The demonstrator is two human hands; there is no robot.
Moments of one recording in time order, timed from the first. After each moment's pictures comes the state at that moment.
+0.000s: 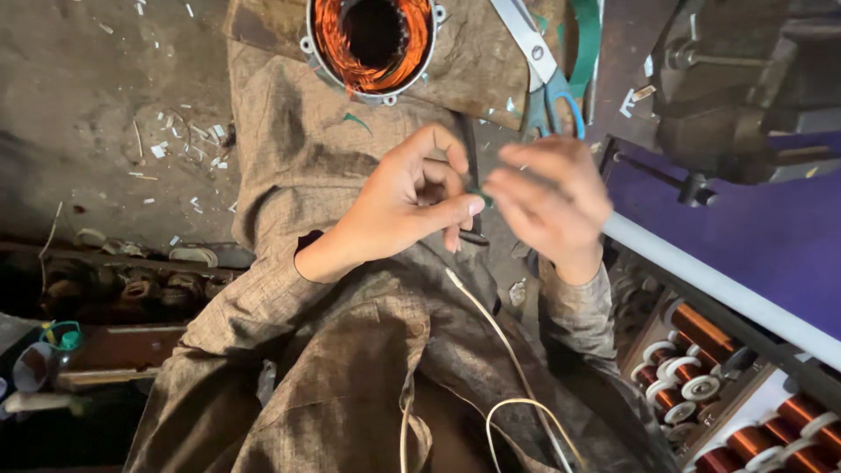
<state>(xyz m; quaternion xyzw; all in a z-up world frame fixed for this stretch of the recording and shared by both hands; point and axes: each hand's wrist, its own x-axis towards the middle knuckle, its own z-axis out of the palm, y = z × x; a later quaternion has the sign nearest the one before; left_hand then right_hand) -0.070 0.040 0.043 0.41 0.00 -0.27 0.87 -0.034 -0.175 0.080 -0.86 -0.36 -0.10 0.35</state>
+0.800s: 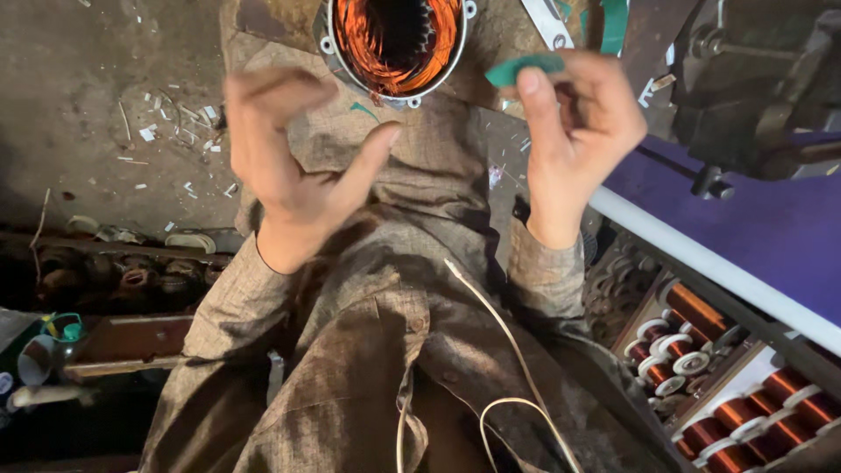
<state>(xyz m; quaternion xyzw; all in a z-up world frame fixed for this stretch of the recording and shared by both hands) -0.066 0.117 0.021 0.84 -0.05 0.25 0.48 -0.010 -0.113 0.068 -0.79 0.01 -0.03 0.62</state>
